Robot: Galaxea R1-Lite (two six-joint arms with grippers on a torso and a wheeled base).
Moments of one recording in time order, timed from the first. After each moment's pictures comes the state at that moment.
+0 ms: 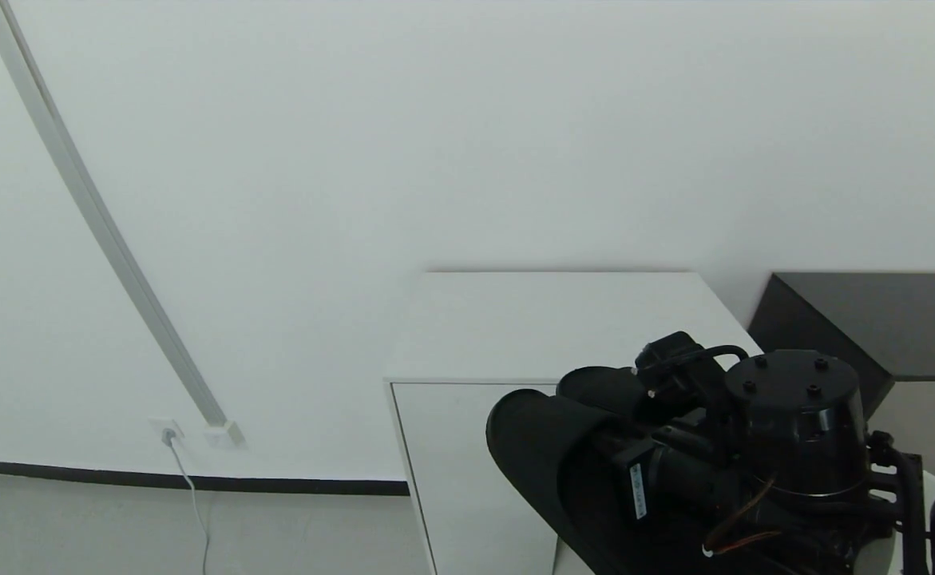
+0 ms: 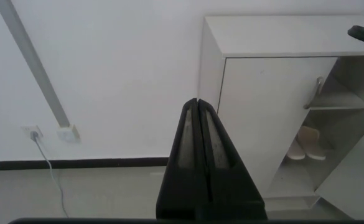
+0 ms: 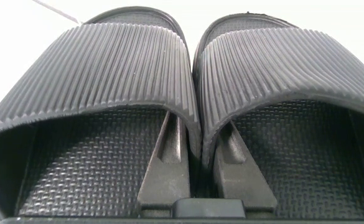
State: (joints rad) left arm 0.00 0.00 0.00 0.00 -0.02 0.00; right arm 0.86 1.64 -0.64 -0.63 -0.28 0.17
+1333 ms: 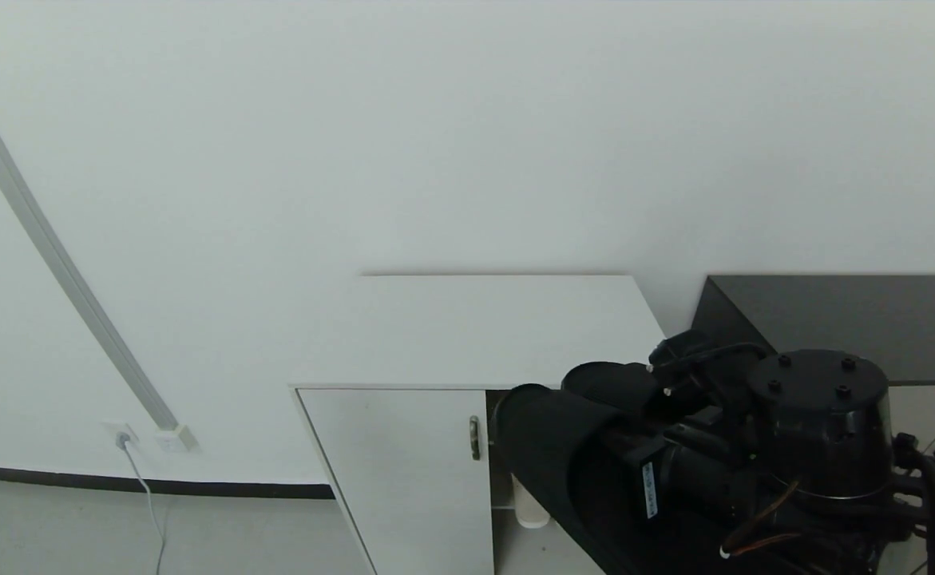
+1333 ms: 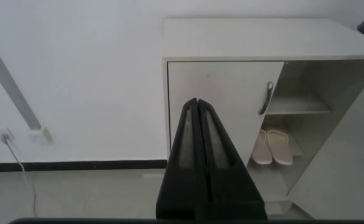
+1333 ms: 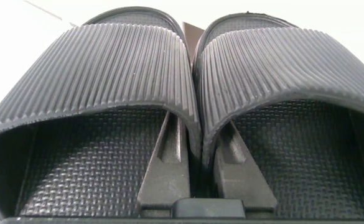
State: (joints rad) left arm 0.00 0.00 0.00 0.00 -0.01 0.00; right arm 0.87 1.62 -0.61 -0.65 -0.27 0.16
